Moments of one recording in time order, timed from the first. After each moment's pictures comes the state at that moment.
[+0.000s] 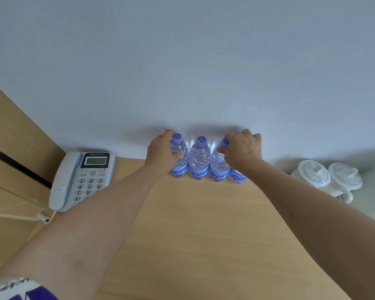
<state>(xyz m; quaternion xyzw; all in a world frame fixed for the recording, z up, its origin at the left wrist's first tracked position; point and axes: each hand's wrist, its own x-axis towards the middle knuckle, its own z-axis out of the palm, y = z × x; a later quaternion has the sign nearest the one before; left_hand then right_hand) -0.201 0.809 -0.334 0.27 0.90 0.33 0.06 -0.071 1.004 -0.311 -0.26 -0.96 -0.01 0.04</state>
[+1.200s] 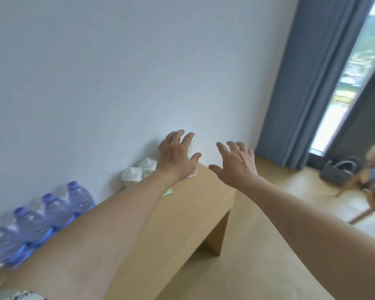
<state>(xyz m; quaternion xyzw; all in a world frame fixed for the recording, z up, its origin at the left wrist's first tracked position) 0.221 0.973 -0.194 0.73 0.62 0.28 -0.05 0.413 0.968 -0.198 -0.63 -0.76 -0.07 0.15</state>
